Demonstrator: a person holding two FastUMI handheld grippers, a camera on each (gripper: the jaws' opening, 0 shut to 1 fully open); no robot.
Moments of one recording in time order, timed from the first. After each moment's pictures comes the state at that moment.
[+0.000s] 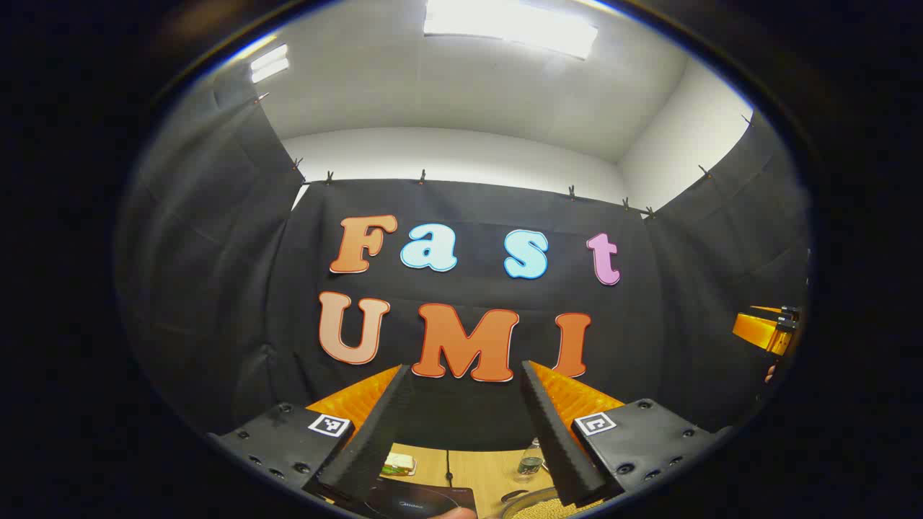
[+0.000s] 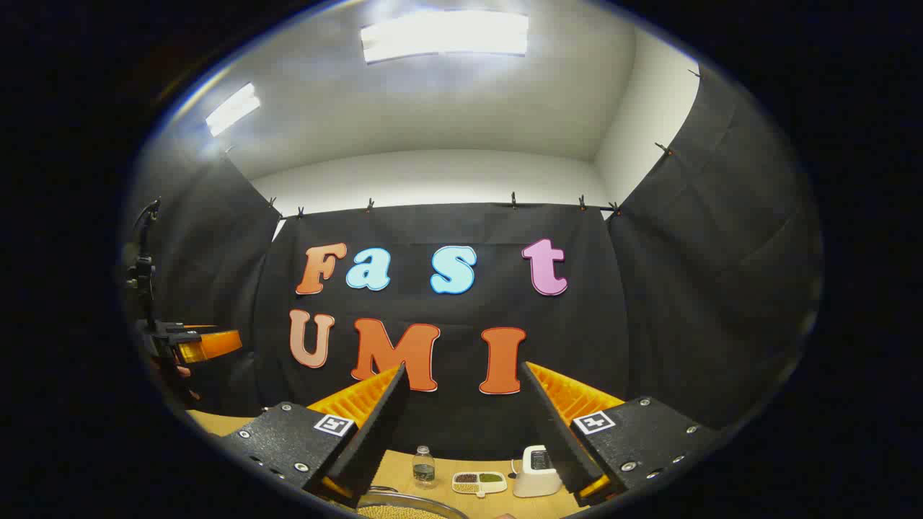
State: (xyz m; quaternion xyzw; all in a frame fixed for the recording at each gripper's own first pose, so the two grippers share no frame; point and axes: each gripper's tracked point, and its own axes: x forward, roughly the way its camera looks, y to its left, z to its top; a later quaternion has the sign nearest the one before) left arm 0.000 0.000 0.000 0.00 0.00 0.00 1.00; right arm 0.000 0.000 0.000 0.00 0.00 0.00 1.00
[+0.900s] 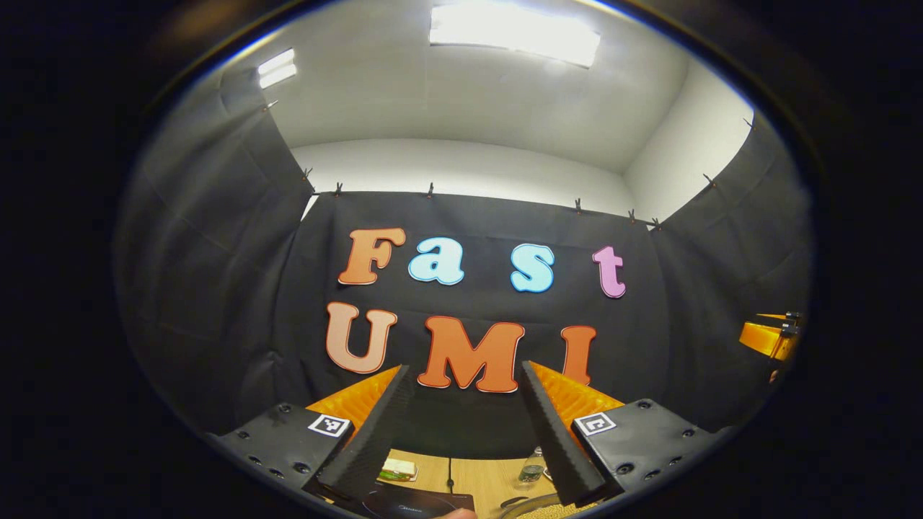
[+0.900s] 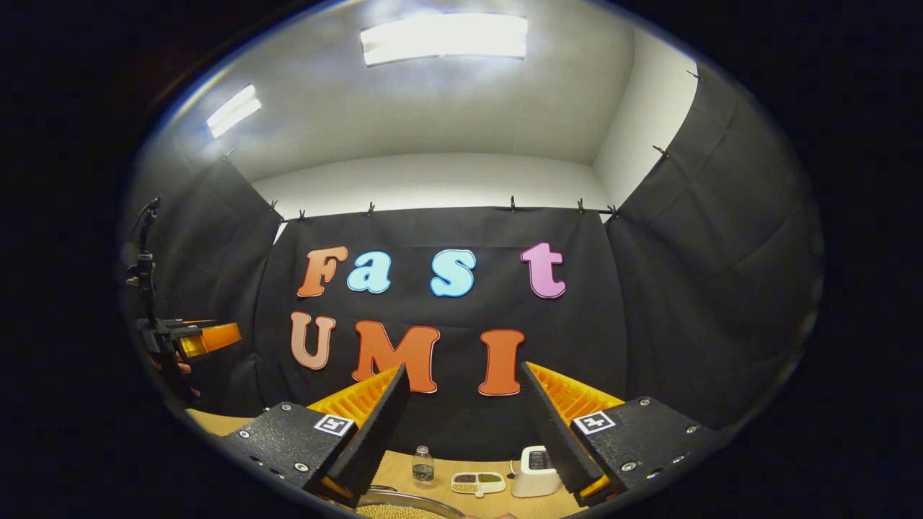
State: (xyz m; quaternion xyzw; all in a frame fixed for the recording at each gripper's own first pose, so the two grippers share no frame) left arm -0.009 0.010 0.016 0.00 -0.03 0.02 1.00; right arm -0.013 -0.006 -0.002 0.00 0.00 0.00 1.00
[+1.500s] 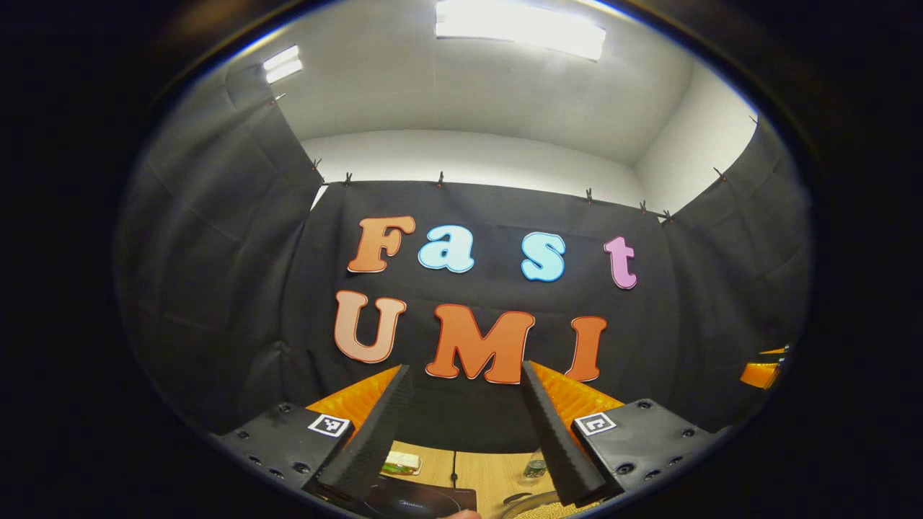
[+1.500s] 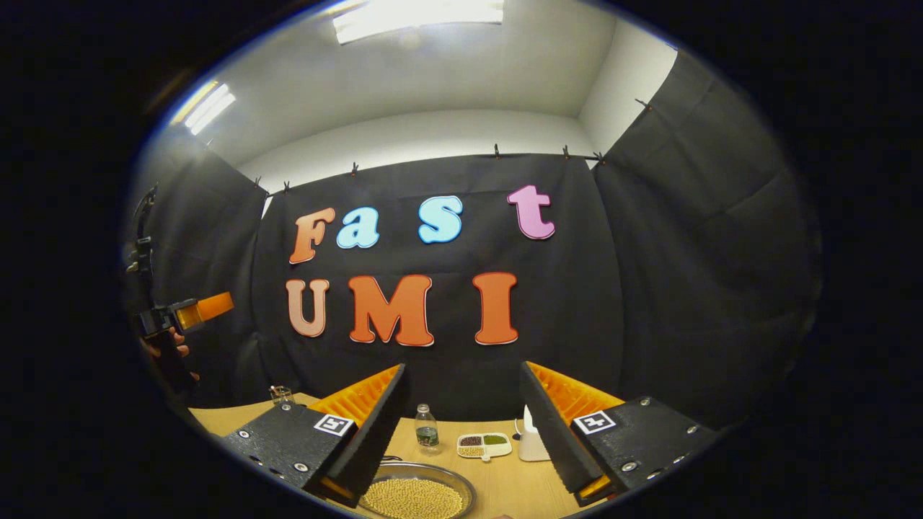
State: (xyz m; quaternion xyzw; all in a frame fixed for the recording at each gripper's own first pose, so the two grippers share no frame) left arm -0.001 0.017 -0.010 0.00 0.00 0.04 1.00; right arm -0.034 -0.024 -0.085 0.04 0.11 -0.01 0.99
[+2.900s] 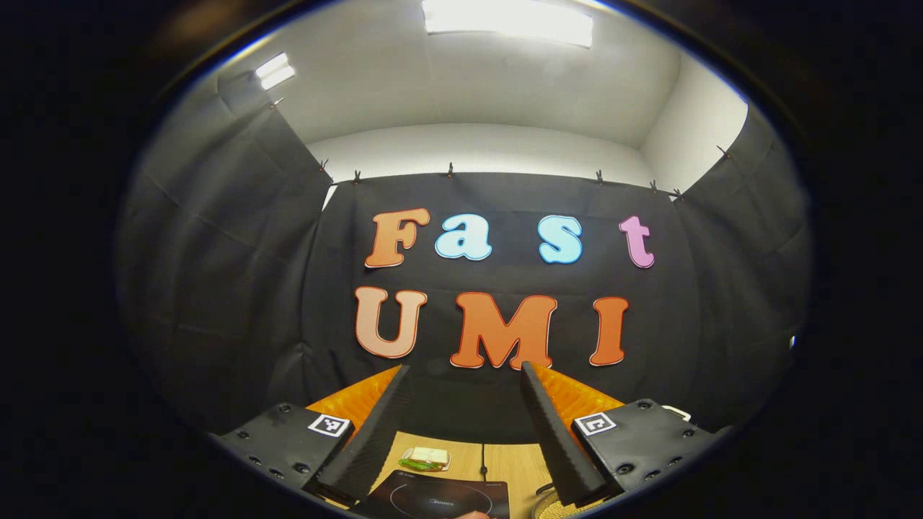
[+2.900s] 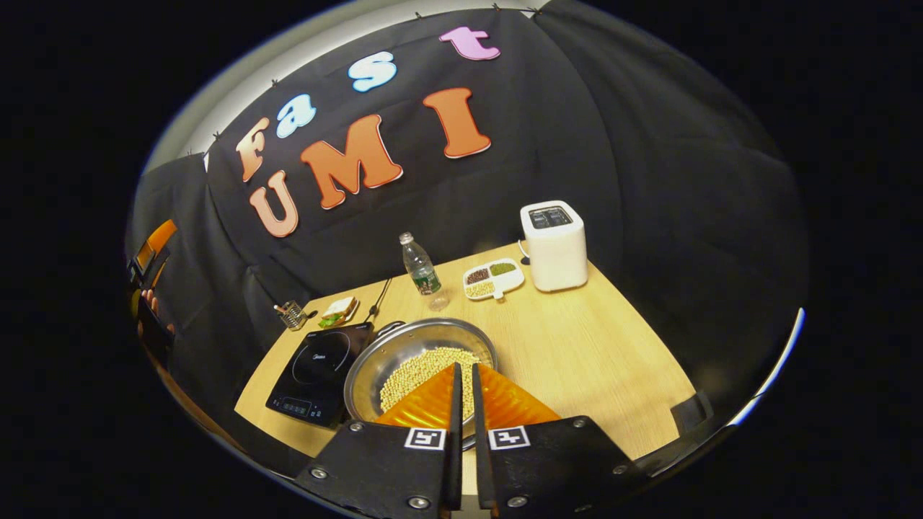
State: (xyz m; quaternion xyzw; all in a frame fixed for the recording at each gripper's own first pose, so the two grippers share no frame) left arm -0.006 0.050 -0.031 0.03 0.01 0.07 1.00; right arm -0.142 -0.005 -0.302 0.17 0.44 -0.03 0.88
